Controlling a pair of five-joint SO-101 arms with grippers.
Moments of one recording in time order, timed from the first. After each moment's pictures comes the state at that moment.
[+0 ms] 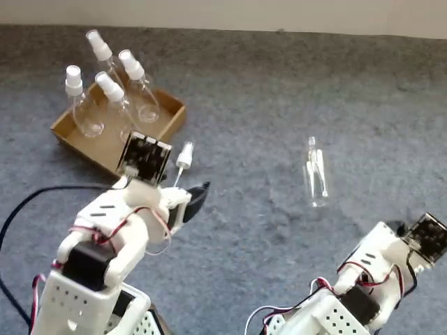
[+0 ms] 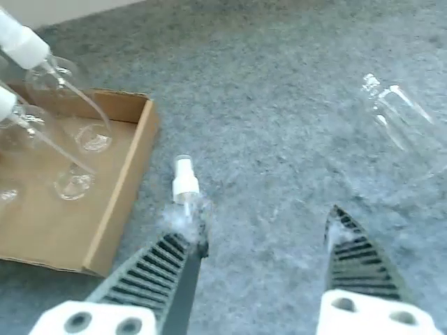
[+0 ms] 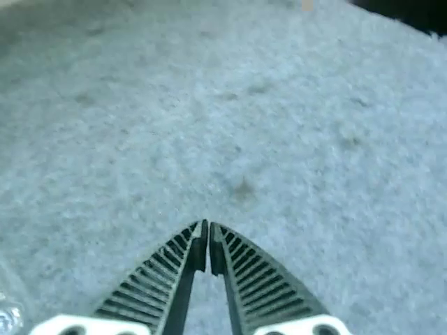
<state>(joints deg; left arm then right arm) 18.3 -71.1 52.1 62.6 5.7 45.3 -104.6 95.5 43.5 3.6</state>
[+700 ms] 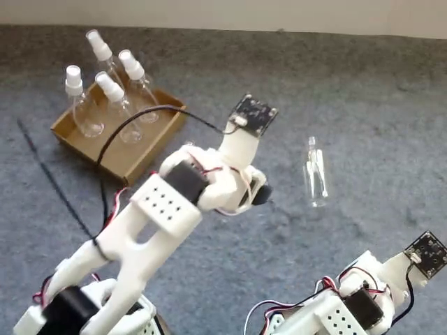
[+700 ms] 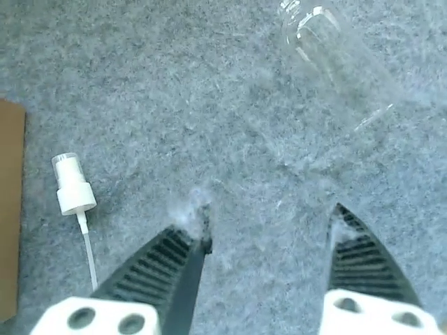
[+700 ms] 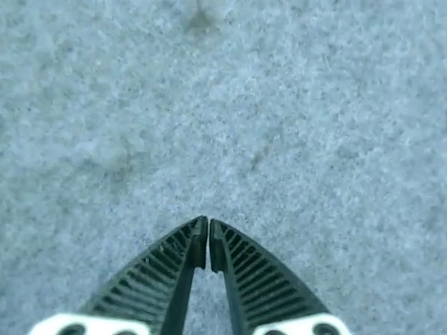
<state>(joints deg) 34.4 -21.5 21.8 63.6 11.6 51.9 -104.6 95.5 66.7 3.6</state>
